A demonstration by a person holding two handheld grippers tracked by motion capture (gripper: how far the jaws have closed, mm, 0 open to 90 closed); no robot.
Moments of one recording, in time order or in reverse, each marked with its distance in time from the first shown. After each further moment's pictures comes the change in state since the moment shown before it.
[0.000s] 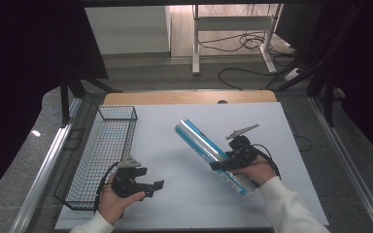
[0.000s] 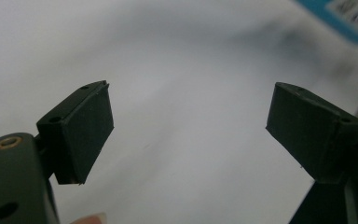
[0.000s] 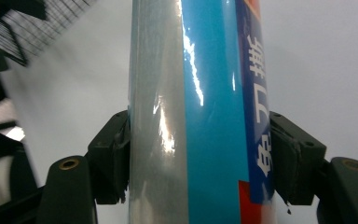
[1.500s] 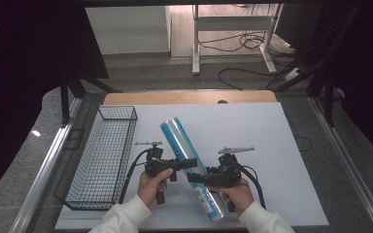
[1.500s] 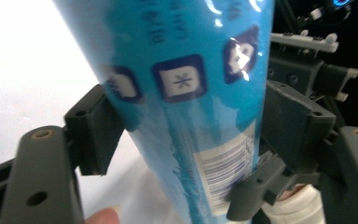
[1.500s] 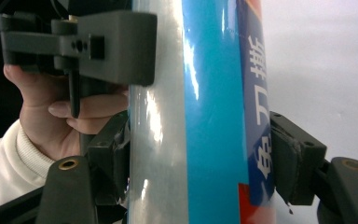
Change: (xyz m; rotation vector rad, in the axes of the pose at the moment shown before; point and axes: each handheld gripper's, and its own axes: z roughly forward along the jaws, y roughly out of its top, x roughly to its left) left arm -0.011 0.048 0.063 -0.165 -0.527 -0.338; right arm 0.059 -0.025 0.030 -0.266 0.259 0.211
